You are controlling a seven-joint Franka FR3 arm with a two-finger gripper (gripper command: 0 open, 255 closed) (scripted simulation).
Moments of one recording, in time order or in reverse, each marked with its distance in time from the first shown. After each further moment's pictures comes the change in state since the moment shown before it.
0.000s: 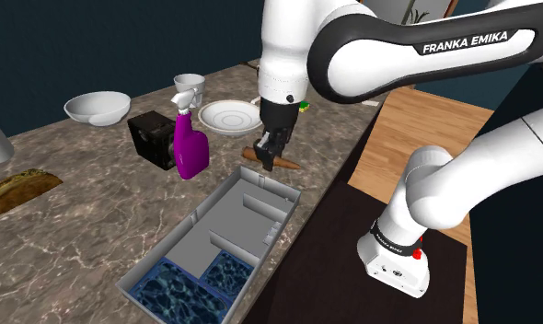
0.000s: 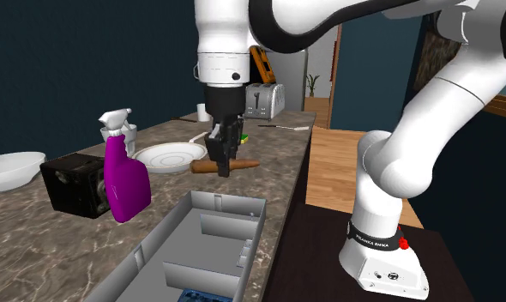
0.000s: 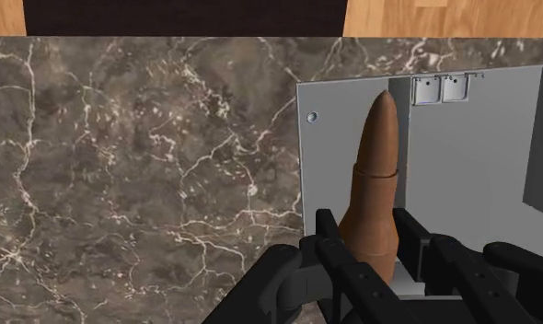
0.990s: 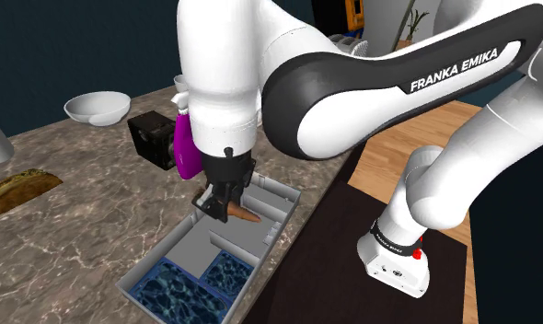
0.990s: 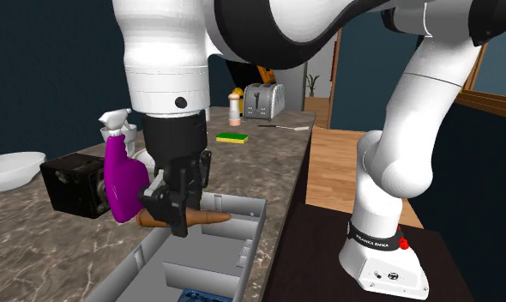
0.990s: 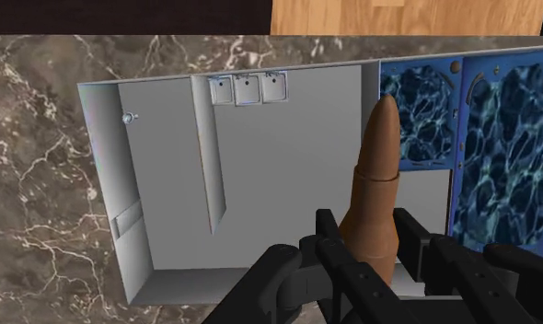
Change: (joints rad) arm 0.016 0.307 0.273 0.239 -0.041 0.072 0.329
